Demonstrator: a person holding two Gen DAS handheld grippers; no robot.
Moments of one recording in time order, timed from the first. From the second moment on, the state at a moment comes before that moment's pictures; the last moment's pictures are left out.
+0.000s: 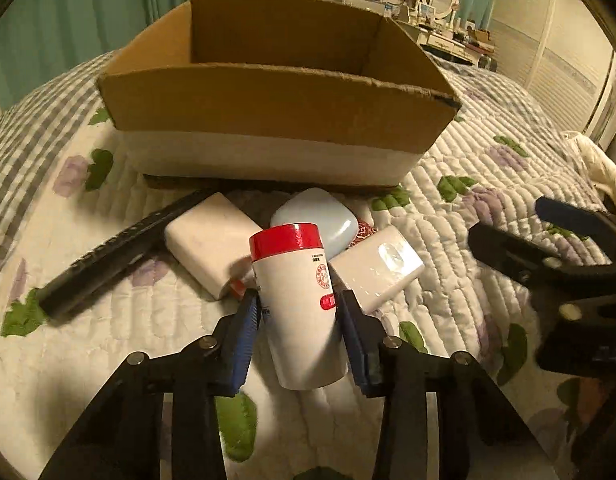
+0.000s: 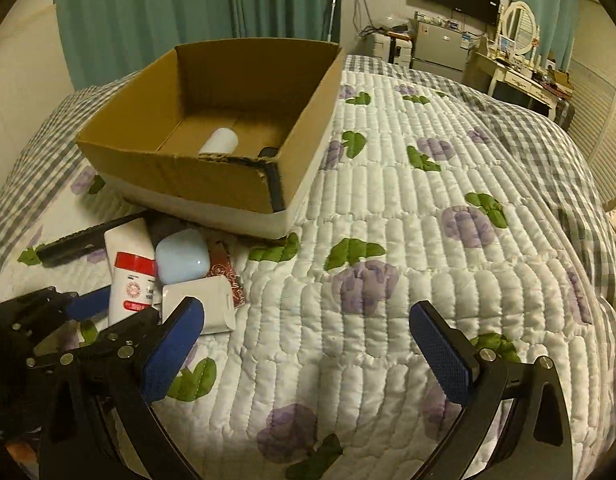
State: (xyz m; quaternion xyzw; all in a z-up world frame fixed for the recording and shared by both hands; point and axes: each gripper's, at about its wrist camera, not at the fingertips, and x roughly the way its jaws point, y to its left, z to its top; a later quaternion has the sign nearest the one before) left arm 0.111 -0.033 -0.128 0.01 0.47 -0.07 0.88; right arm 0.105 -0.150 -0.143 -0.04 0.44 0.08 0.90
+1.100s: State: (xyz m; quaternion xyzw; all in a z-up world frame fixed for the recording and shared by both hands) left arm 0.102 0.009 -0.107 0.00 0.44 -0.04 0.90; right arm 0.120 -0.073 -0.183 -0.10 0.48 0.17 0.86
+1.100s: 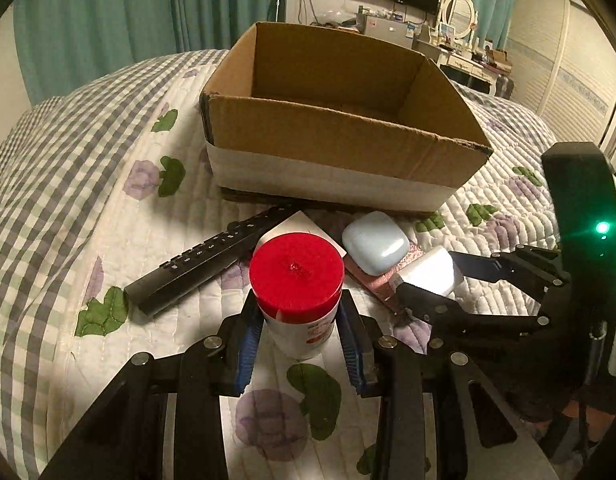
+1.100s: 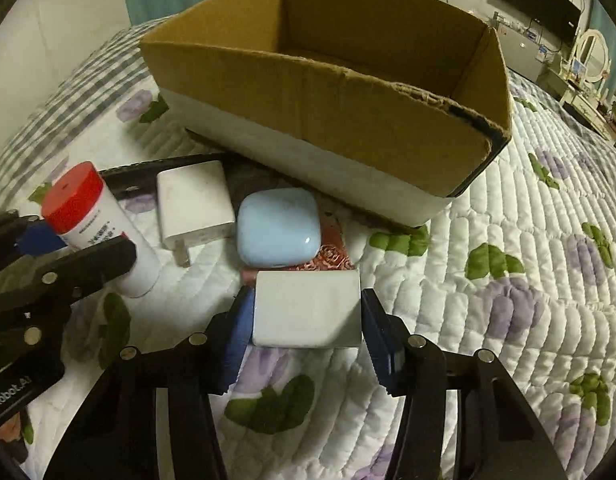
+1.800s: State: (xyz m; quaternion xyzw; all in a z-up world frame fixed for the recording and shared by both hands) left arm 0.117 0.003 0.021 0.01 0.36 -0.08 0.93; right arm 0.096 -0.110 -0.009 -0.08 0.31 0.18 0.93
